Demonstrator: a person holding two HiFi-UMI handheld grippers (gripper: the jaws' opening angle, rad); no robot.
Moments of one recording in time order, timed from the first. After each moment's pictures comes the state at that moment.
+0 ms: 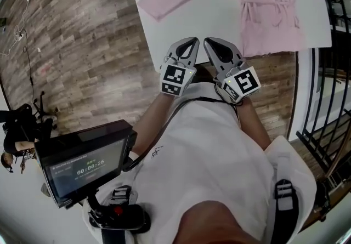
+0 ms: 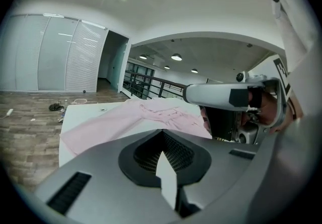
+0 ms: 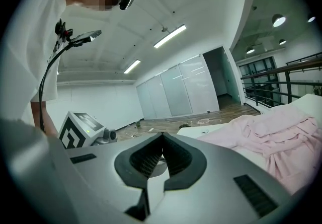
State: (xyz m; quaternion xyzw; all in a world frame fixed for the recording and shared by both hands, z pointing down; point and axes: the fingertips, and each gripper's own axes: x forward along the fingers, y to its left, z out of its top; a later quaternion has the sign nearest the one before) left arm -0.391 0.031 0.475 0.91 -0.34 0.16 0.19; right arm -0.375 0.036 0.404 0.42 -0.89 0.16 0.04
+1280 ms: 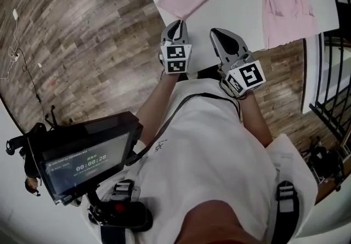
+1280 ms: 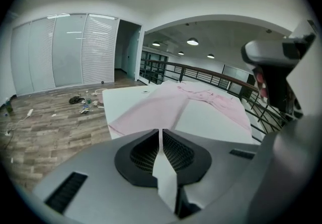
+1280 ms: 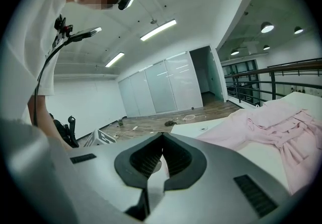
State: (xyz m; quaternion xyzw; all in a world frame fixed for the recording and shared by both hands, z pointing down) left arm -0.537 -0.074 0.579 0.86 -0.40 0.24 0.21; right arm -0.471 -0.028 0.434 0.51 -0.84 0.18 0.07
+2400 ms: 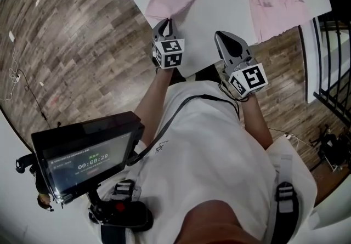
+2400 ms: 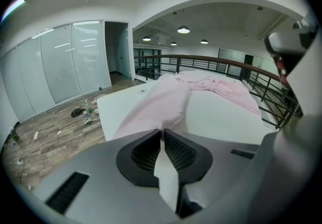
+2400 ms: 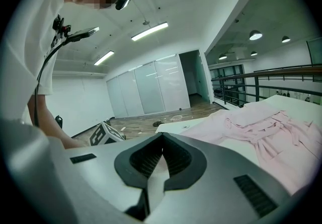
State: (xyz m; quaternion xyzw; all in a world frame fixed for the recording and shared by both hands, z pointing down) left arm -0.521 -0.095 0.595 0.86 -0.39 0.31 0.15; right arm -0.418 0.001 0.433 0.58 -0.79 0.19 0.07
